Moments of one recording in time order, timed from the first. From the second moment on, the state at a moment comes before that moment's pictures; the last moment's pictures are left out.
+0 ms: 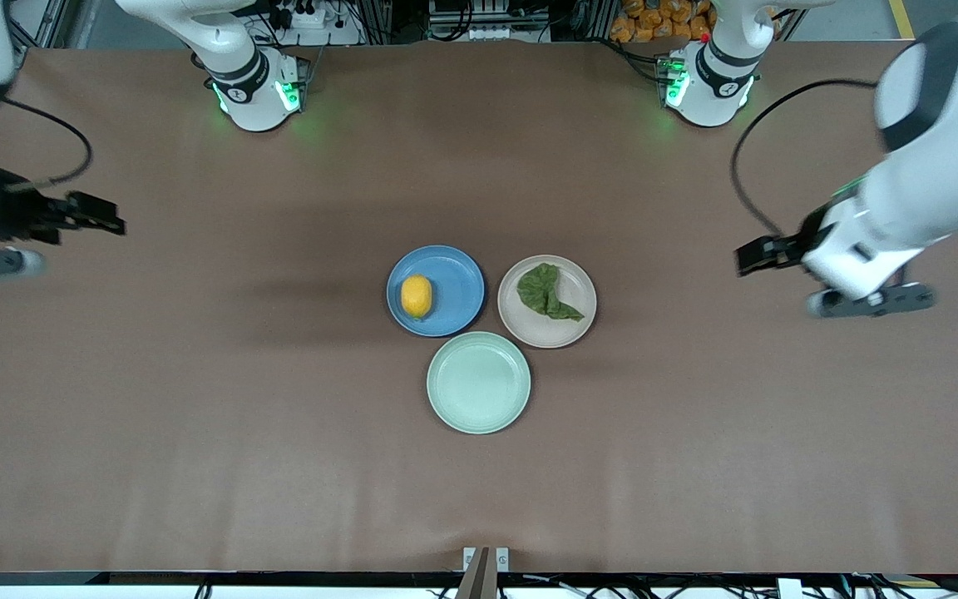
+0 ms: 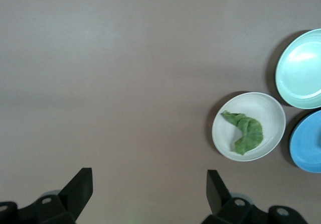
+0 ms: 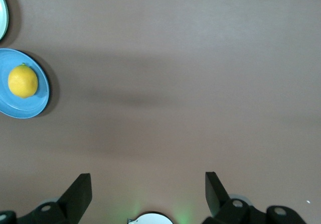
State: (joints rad) left arm -0.13 0.24 -0.14 -1.49 -0.05 1.63 -0.33; right arm 0.15 0.13 -0.16 -1.56 0.07 1.48 -0.14
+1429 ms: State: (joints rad) left arm -0.52 0.72 -0.14 -1.59 -0.05 2.14 -0.96; right arm 0.43 0.53 0.10 -1.63 0.15 2.06 0.49
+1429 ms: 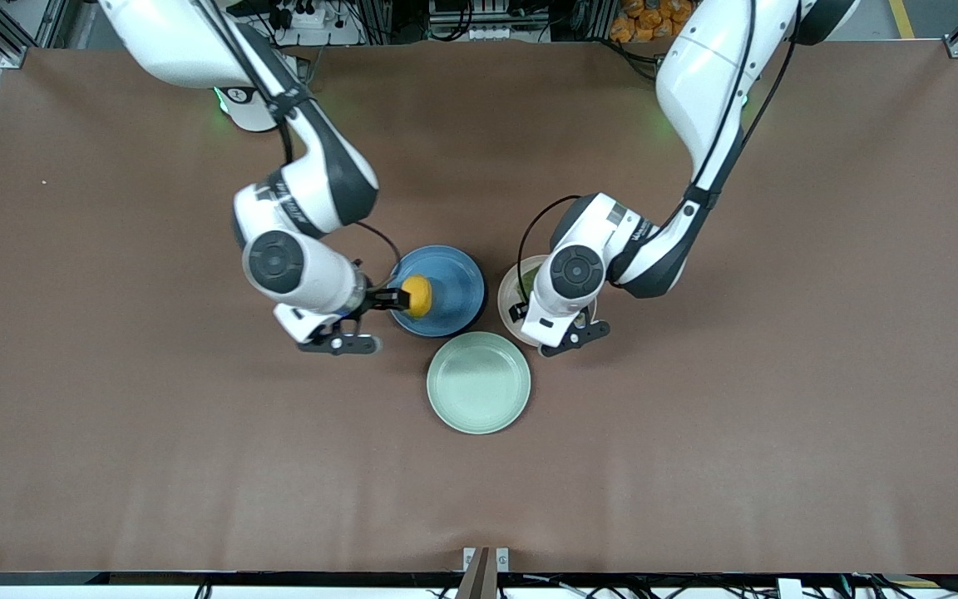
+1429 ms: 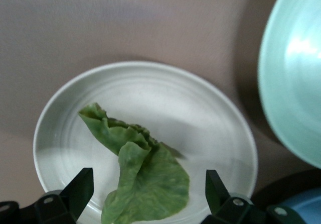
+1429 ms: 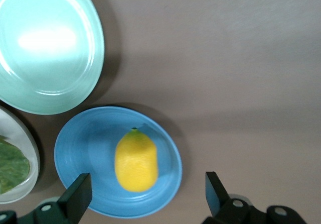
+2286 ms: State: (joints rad) left arm -0.52 0.71 -0.13 -1.62 -0.05 2.14 -0.96; right arm 0.48 0.60 0.17 -1.83 -0.03 2.39 0.66
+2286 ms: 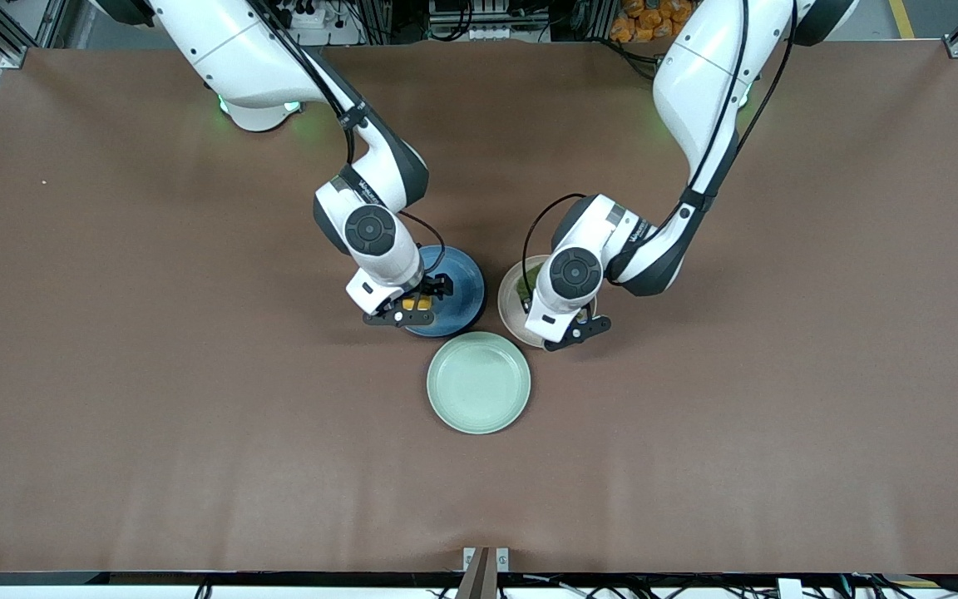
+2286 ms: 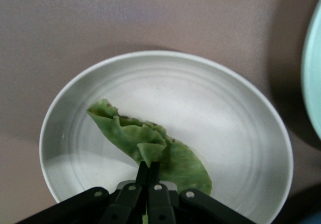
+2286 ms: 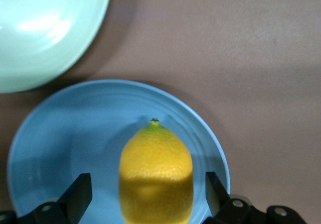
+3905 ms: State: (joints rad) left arm -0.03 0.61 -0.12 -1.57 0.16 1.93 -0.38; right arm 0.36 0.49 0.17 -1.75 -0.09 2.09 0.52
